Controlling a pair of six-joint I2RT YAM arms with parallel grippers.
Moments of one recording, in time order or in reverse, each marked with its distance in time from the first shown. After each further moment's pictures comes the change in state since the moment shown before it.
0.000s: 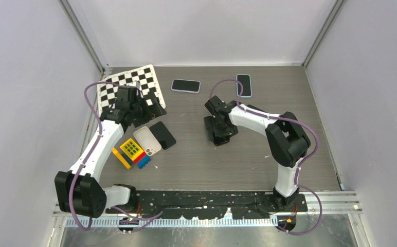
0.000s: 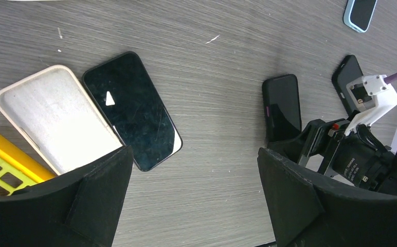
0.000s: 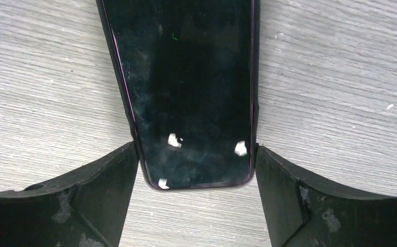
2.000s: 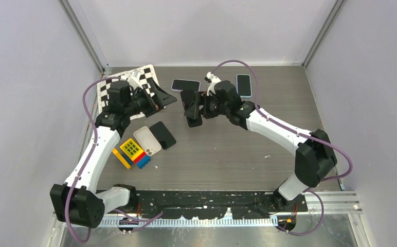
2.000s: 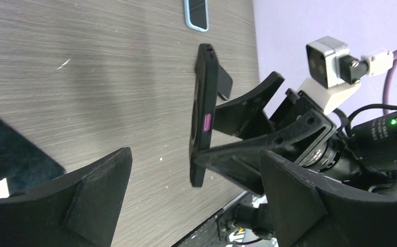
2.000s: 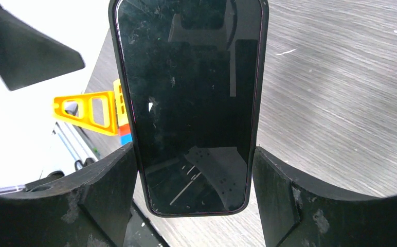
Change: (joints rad) left arm -0.002 -0.097 -0.003 0.241 0.347 -0.162; right arm 0.009 -0.297 -0.087 0.569 -0.357 0.122
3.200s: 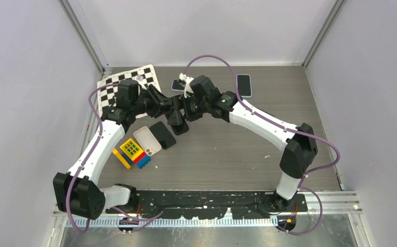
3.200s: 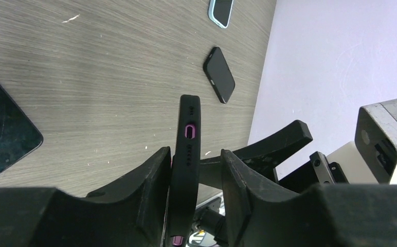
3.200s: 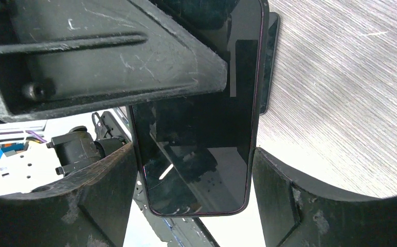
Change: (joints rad) left arm -0.059 0.084 0.038 -0.072 -0.105 -0.232; right arm 0.166 0.172 0.394 -0.365 -0.051 -0.068
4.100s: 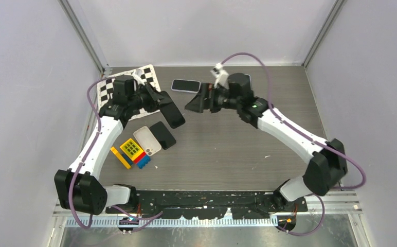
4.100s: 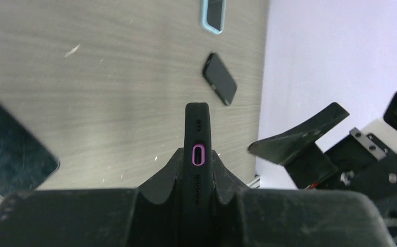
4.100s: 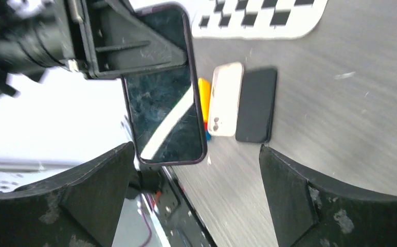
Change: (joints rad) left arm 0.044 0.040 0.038 -0.010 0.058 0.116; right arm -0.177 -0.240 -0.325 0.328 -0.166 0.121
